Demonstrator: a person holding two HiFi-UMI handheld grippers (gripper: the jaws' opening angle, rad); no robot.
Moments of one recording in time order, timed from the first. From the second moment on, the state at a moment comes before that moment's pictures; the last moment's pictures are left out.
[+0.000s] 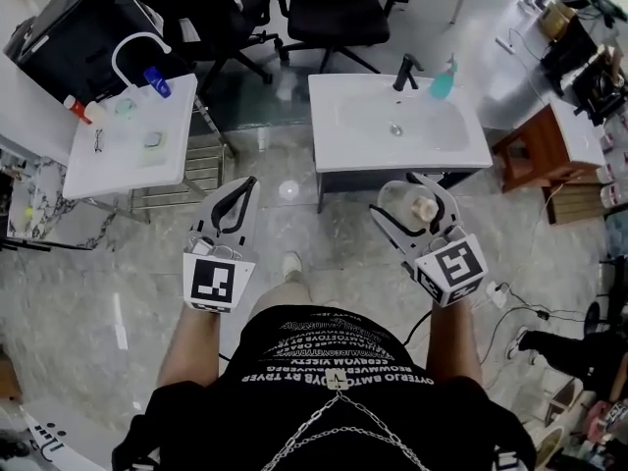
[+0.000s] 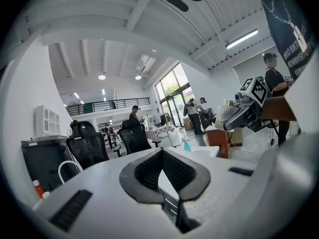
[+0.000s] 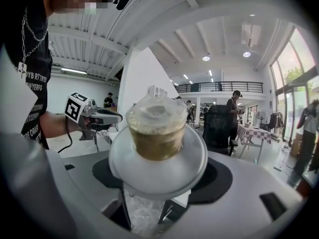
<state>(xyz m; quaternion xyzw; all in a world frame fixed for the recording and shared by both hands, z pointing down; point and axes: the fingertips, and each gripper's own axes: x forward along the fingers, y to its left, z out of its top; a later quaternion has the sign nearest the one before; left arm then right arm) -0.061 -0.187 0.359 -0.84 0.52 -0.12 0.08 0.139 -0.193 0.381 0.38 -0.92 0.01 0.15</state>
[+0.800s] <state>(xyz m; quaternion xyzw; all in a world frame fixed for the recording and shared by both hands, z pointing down) -0.123 -0.354 0.373 -0.87 0.47 -0.11 0.07 0.074 -0.353 0.374 0.41 -0.89 0.00 0.17</state>
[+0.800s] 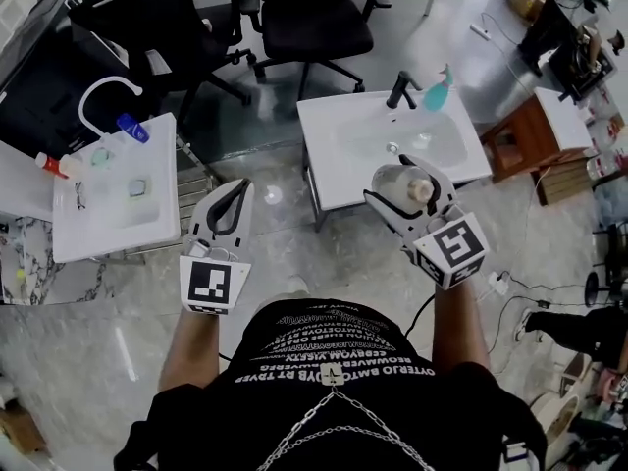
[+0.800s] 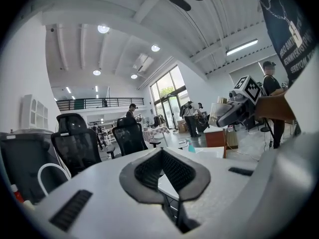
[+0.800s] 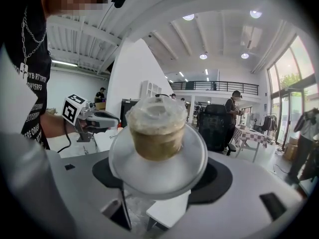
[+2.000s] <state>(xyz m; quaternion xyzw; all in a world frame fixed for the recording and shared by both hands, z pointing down) -0.099 -0.493 0.429 -0.85 0.50 -0.15 0.02 0.072 -0.495 0.704 0.31 -0.89 0.15 0.31</state>
